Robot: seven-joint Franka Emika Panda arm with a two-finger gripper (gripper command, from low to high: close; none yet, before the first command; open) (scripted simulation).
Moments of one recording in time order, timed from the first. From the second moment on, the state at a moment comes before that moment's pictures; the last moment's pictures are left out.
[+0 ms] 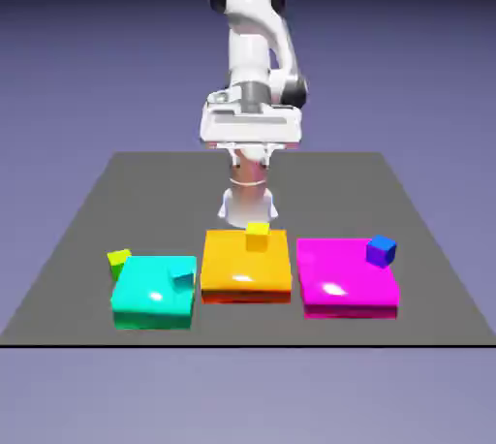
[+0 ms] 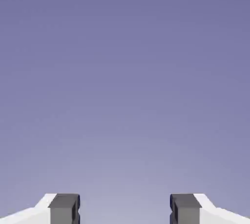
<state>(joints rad) 0.03 -0.57 -0.04 -2.81 0.00 3.03 0.71</state>
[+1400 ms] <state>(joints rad) 0.69 -0.54 -1.57 -2.68 -0.10 2.90 -0.39</state>
